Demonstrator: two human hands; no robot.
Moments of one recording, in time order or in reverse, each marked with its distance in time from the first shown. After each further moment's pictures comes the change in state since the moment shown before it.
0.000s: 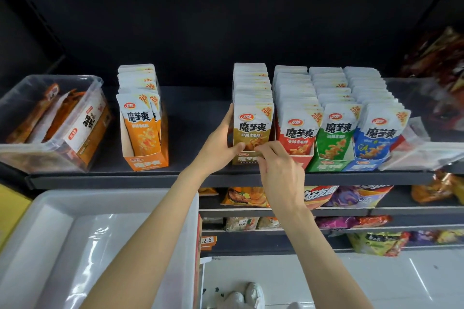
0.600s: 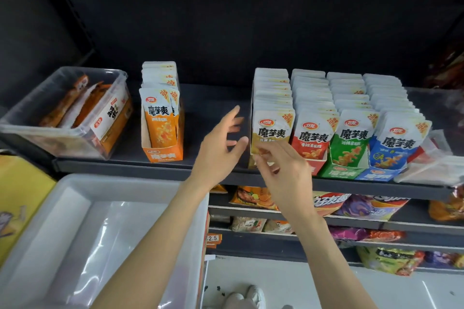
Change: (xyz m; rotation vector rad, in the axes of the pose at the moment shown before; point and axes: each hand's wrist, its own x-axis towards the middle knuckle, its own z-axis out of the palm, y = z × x) left_hand -0.035 0.003 -0.010 0.011 0.247 0.130; right_hand -0.004 -0.008 -0.019 0.417 0.056 -0.109
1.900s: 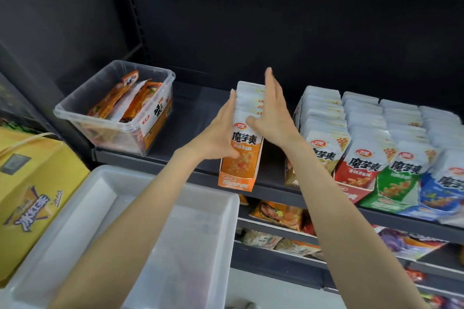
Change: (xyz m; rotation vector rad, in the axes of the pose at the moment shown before) left_hand 0.045 -0.072 -0.089 0.137 -0.250 -0.072; right_hand 0.136 -0.055 0.088 0.054 -0.410 0.094
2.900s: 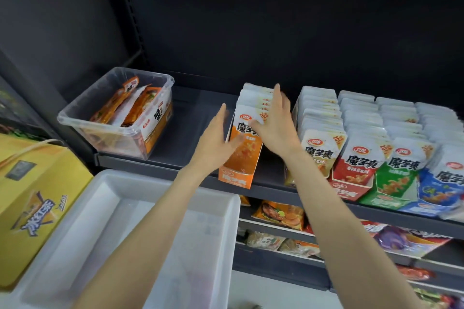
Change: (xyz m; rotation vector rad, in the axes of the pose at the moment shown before) left_hand -0.020 0.013 0.019 -0.090 0.323 -0.159; right_hand -0.019 0.005 0.000 0.008 0.099 0.120
